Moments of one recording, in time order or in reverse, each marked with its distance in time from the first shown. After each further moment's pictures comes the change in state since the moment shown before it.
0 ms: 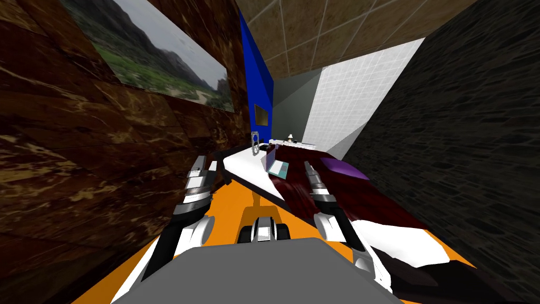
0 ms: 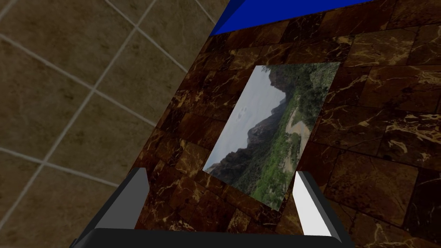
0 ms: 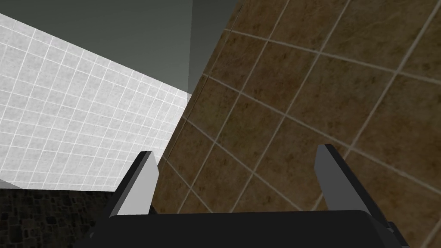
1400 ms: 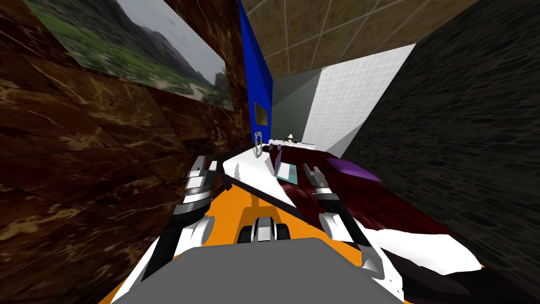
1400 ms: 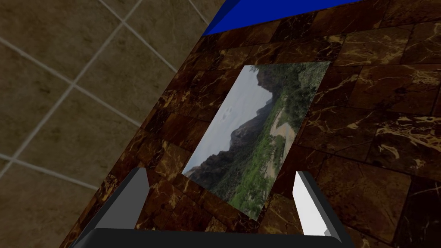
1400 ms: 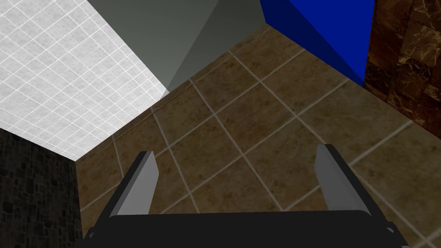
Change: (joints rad) left arm 0.000 0.000 0.000 0.000 0.000 0.000 0.000; right arm -0.001 -0.049 -0.072 0.018 -0.013 0.111 0.366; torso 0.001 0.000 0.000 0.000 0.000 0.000
